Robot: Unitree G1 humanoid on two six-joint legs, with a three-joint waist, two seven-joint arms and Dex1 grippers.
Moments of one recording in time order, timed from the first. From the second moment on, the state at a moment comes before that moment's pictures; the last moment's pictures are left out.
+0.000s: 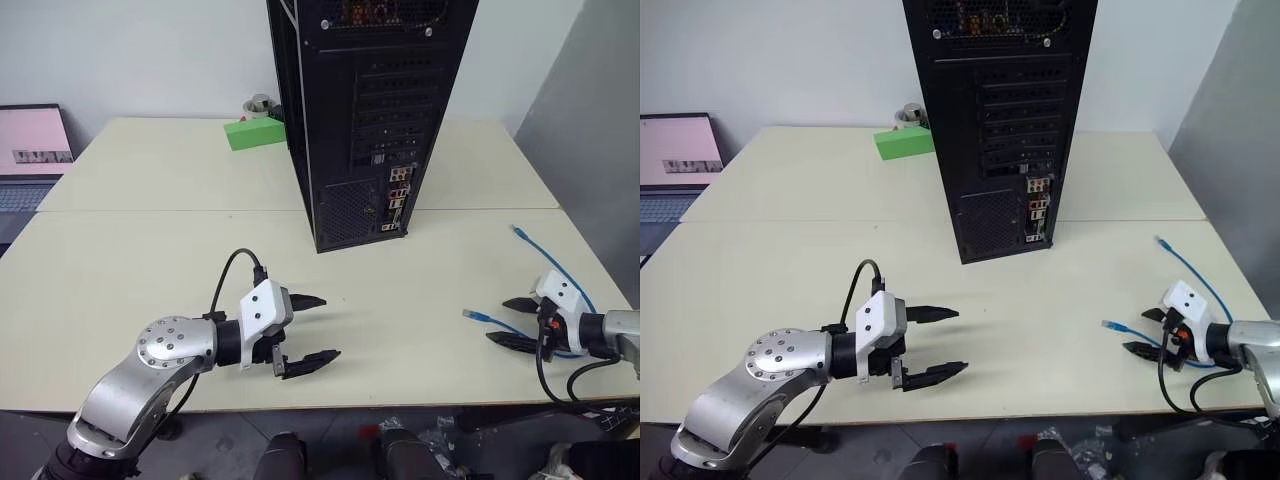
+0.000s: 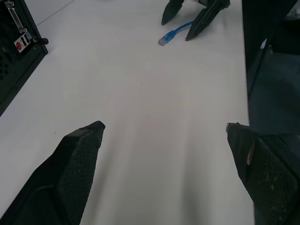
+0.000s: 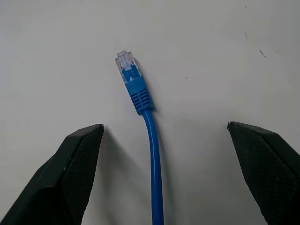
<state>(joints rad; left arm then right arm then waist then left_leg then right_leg) -0.08 0.75 -0.09 -0.58 -0.46 0.51 -0.89 -0.11 -0.92 -0.10 0.16 0.26 0.34 1.13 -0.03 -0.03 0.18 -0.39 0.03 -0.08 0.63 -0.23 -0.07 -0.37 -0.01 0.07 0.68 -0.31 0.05</state>
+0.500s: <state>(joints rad) -0.09 0.74 -0.09 -0.57 -0.46 0.51 -0.89 -0.07 -0.83 -0.09 0.07 0.26 0.21 1.11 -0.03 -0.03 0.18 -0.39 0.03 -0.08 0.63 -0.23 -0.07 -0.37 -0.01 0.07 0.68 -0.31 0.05</state>
